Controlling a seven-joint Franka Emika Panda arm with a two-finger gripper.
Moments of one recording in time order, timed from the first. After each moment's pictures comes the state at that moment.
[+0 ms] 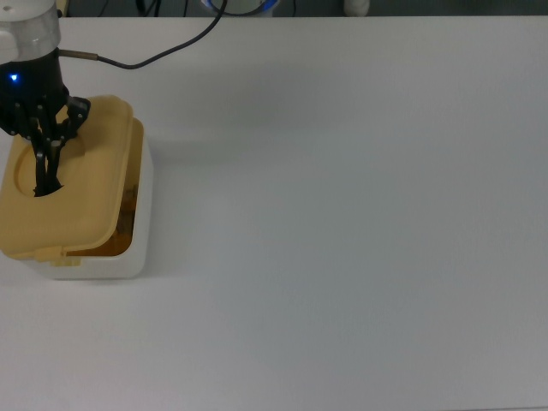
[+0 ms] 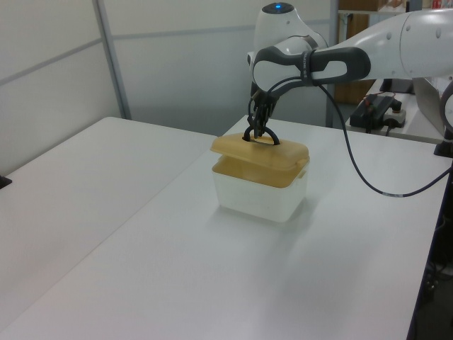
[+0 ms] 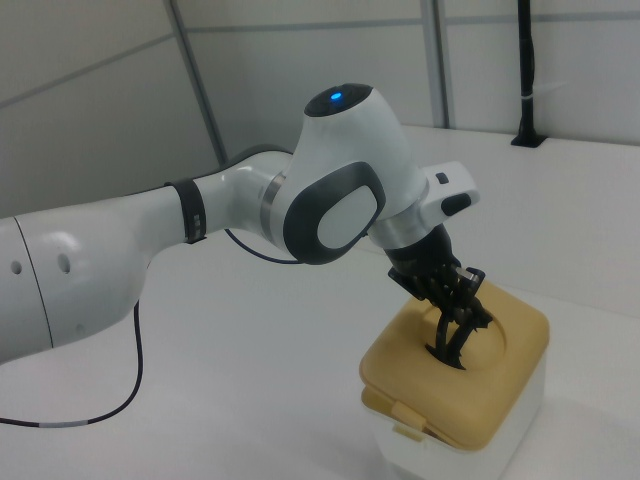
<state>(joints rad) -0.24 0.28 -0.02 -1.53 -0.08 2.10 -0.27</state>
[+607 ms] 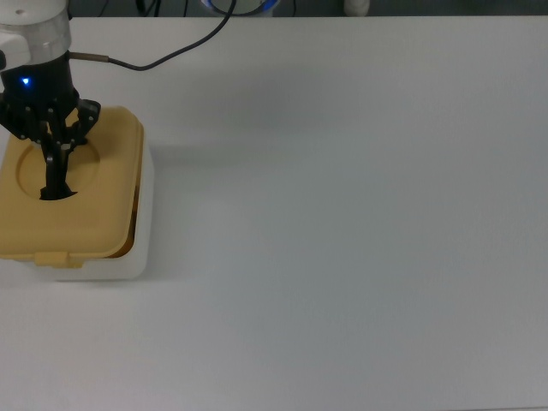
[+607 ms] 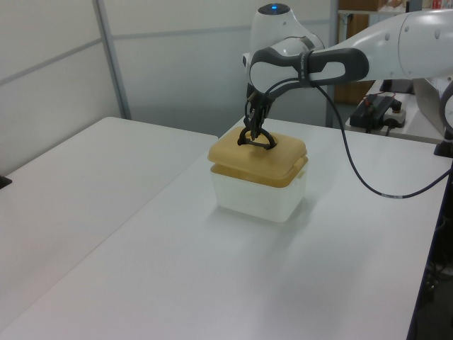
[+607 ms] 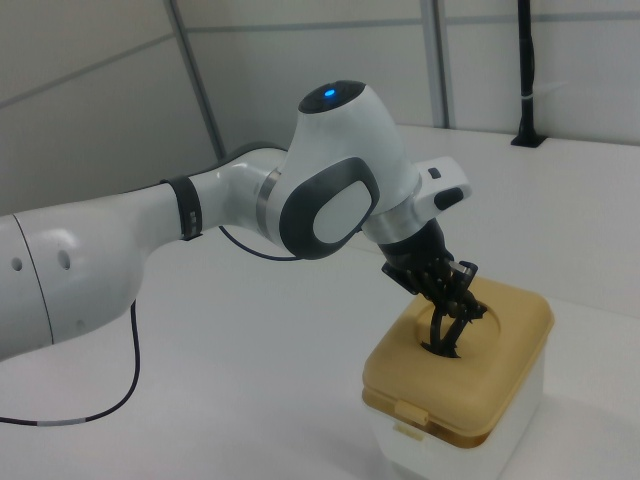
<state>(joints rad) -0.23 0.28 0.00 -1.53 -0.08 2.10 -0.28</state>
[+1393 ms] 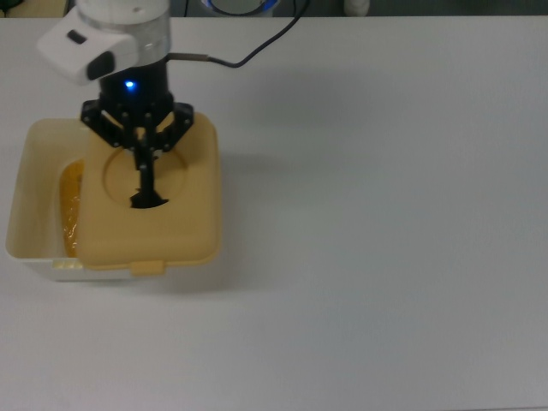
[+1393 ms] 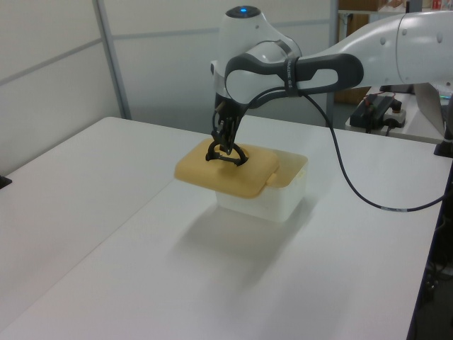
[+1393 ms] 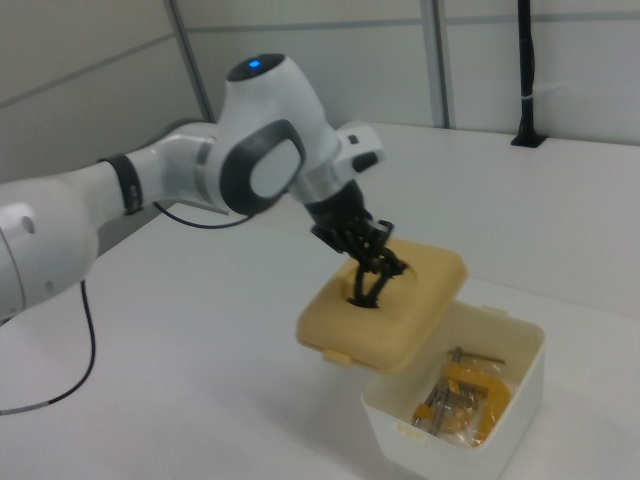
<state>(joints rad) -0.05 0.25 0.01 -1.52 -0.08 2.04 -0.13</state>
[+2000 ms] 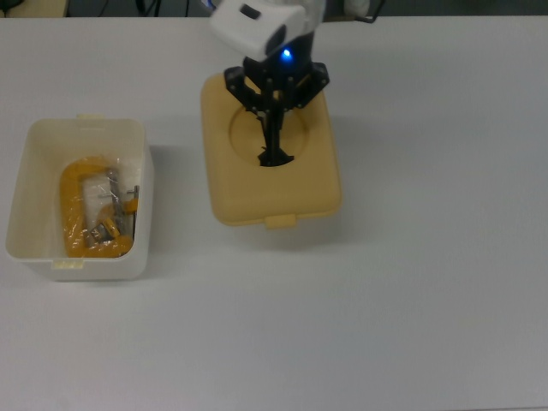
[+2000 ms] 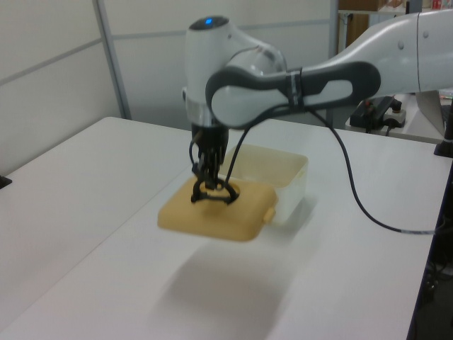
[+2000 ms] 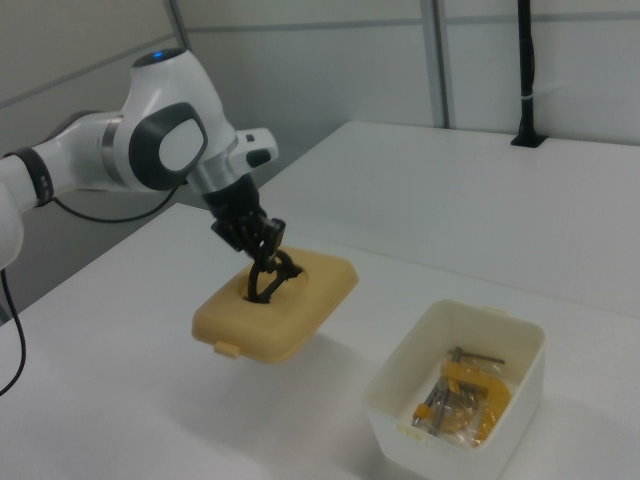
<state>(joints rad) 0.19 0.16 0.02 -1.60 -0.08 1.89 0.04</state>
